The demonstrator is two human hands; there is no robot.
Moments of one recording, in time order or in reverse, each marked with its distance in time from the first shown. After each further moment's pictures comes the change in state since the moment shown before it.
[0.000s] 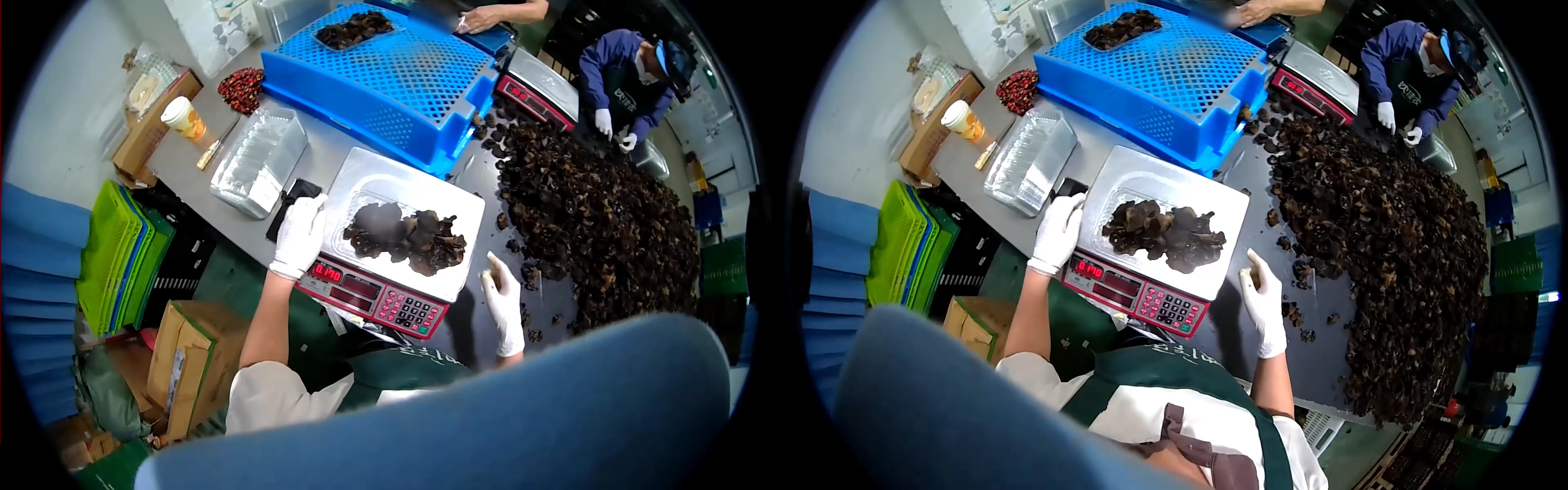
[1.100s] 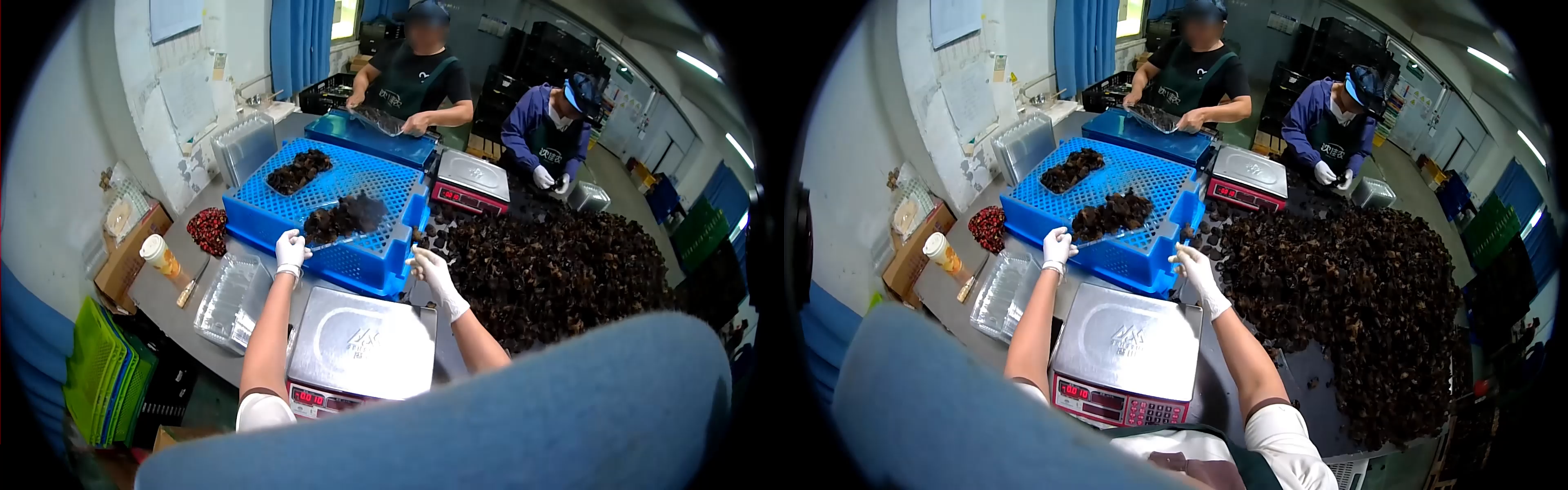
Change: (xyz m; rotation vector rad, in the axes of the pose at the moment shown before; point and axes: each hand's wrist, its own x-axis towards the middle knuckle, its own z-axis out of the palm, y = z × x) left_hand 0.252 -0.075 0.097 -0.825 0.154 -0.519; right_hand 0.250 -0.047 0.040 0.541 -0.086 0.048
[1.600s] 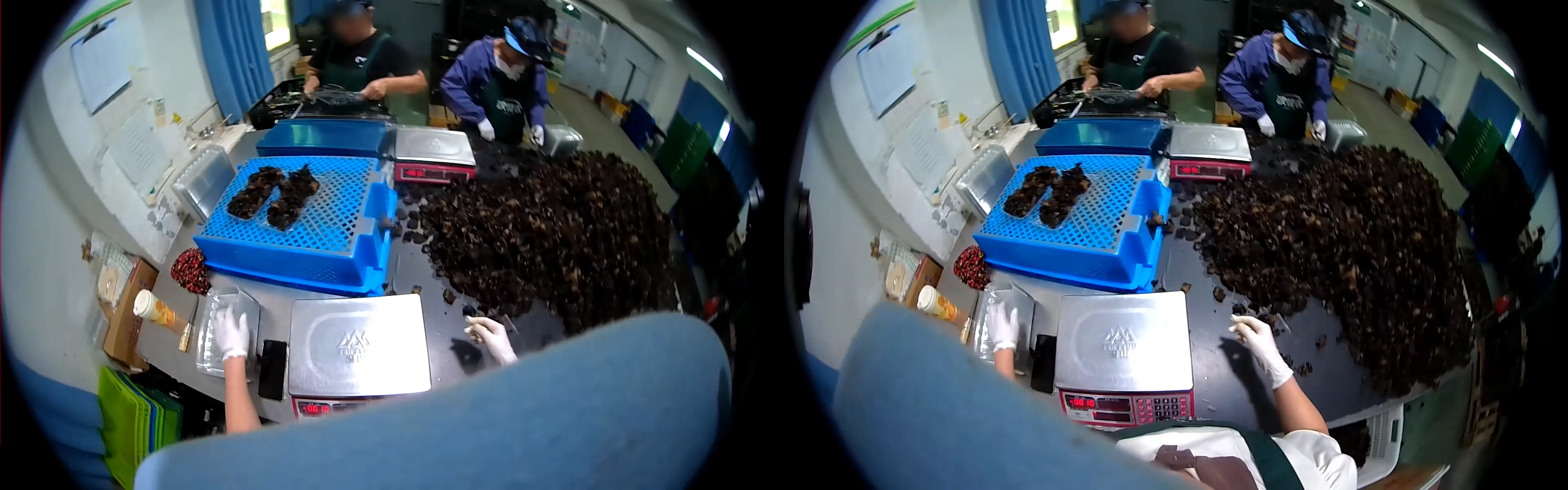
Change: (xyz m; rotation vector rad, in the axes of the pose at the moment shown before) left_hand -0.092 -0.007 -0.150 1.233 0.107 0.498; right_hand -0.220 0.084 -0.132 0.053 0.239 0.108
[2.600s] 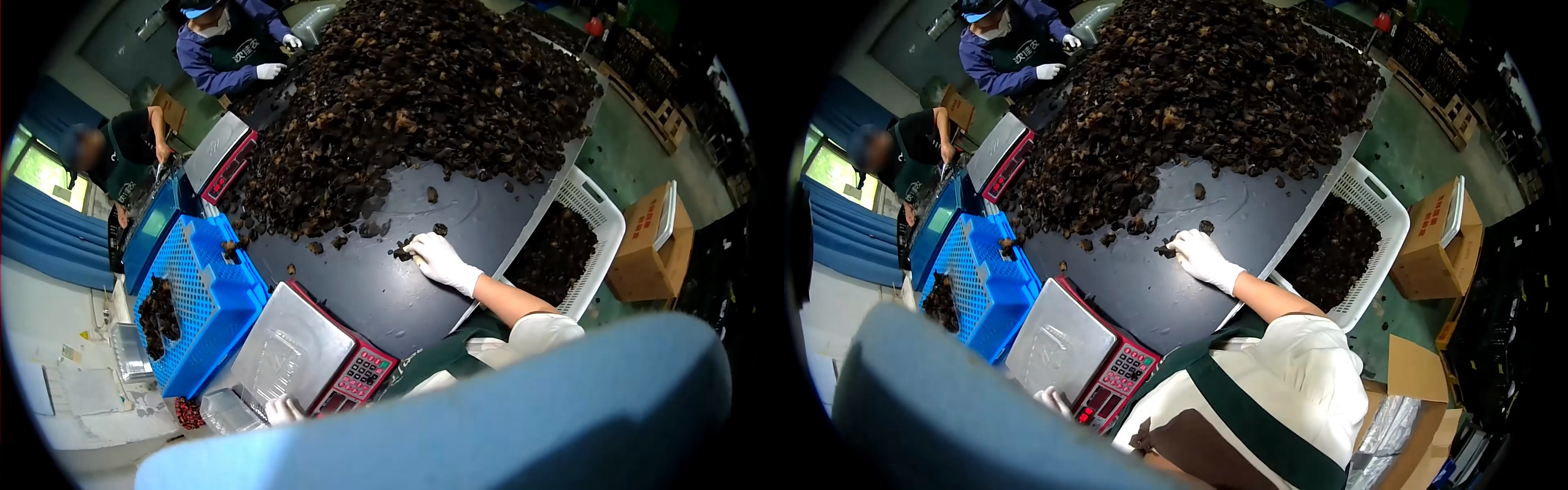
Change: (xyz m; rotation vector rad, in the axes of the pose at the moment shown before) left_hand -0.141 0.139 -0.055 -0.109 -0.203 0.679; right_hand -0.121 0.064 -0.067 -0.927 0.499 -0.388
